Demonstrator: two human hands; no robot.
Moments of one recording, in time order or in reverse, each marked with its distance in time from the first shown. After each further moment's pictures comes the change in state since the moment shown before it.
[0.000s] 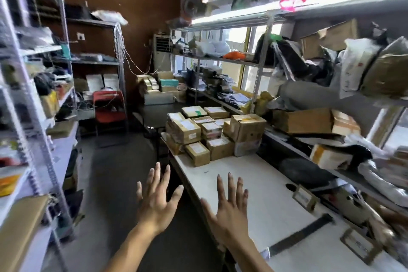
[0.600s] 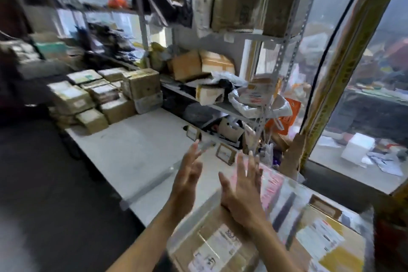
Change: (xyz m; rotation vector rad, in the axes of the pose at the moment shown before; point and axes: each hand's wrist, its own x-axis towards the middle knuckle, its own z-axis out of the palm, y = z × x) left_hand -0.227 0.377 0.208 -0.938 -0.548 0.224; right_hand -0.234 0.375 -0.158 0.177 0.220 0.357
